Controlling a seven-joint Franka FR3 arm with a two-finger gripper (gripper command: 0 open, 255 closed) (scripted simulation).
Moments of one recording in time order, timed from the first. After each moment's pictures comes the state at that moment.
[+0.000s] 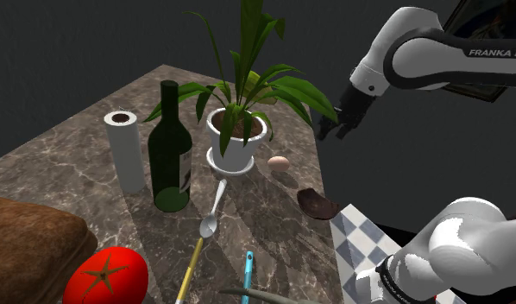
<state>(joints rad) 0.03 -0.66 -0.07 -2.55 0.05 1.97 0.11</state>
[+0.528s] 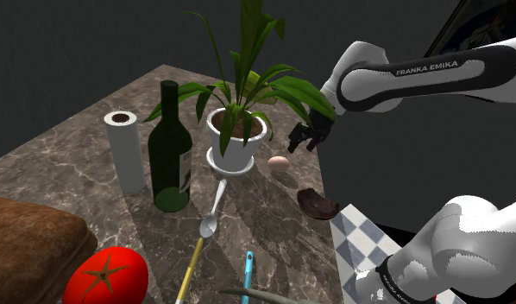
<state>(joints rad) 0.10 -0.39 -0.09 -2.56 0.15 2.25 0.05</state>
